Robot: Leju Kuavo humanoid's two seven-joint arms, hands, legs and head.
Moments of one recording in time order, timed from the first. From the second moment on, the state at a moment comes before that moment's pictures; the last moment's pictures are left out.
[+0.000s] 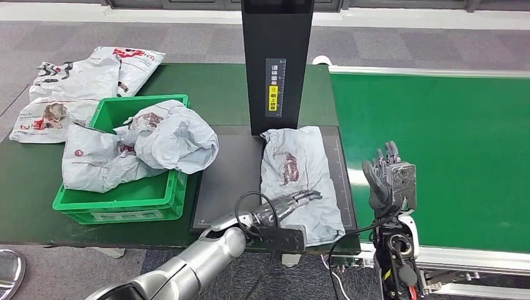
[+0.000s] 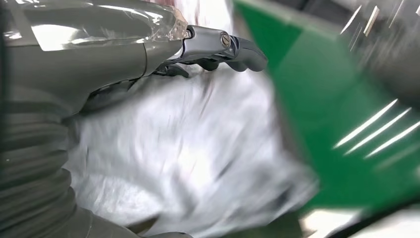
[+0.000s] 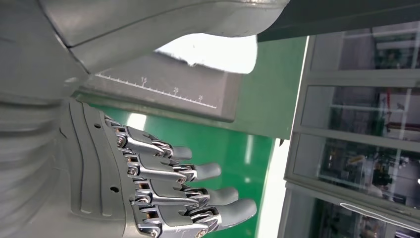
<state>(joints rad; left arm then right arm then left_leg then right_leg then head) -0.60 -0.34 -0.60 -0.52 -0.72 -0.01 -0.50 -0.26 0.18 -0.21 -1.07 0.21 -0.02 -0.40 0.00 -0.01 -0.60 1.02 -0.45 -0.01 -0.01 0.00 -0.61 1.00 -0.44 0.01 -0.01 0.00</state>
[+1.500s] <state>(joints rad) -0.66 -0.24 -0.34 -1.02 -0.79 0.54 -0.32 -0.20 0.20 -0.17 -1.13 0.32 -0.15 -0.39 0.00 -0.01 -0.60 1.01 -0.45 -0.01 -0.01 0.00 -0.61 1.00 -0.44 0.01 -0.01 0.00</state>
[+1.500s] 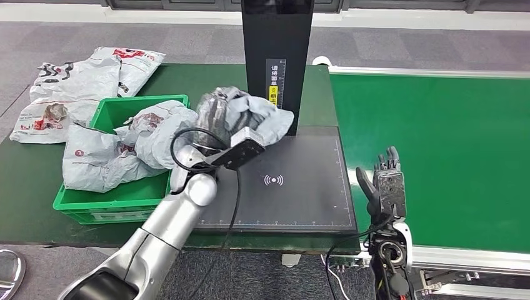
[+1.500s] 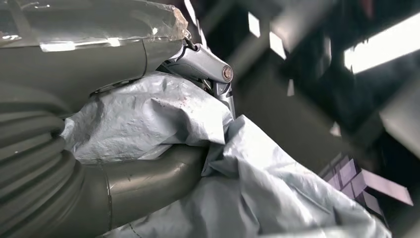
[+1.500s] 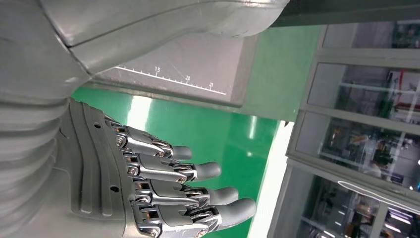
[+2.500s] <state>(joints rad) -0.46 -0.21 0.27 -1.35 -0.68 0.70 -0.68 -0.16 0.20 -0.18 -1.16 0.31 -0.16 -0.40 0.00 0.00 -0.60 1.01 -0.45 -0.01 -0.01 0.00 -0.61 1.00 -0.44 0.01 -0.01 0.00</state>
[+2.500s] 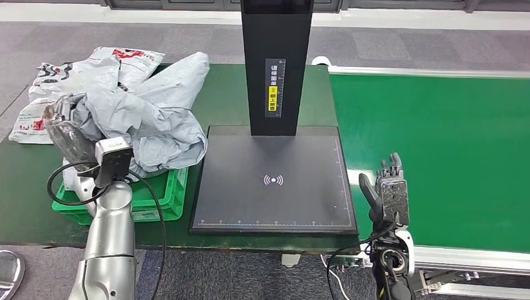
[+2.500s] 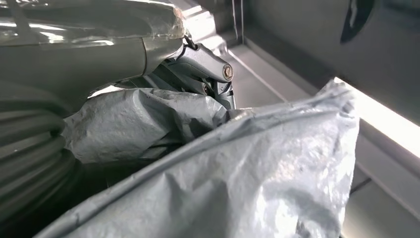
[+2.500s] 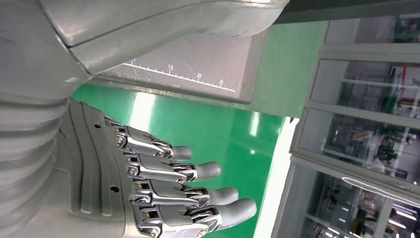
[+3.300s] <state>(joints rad) -0.54 -0.18 0.64 -1.17 -1.31 0.70 -0.65 -0.13 0.18 -0.19 -1.27 0.24 -0.21 -0.36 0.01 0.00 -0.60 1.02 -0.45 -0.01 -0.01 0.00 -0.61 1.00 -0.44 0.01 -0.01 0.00</state>
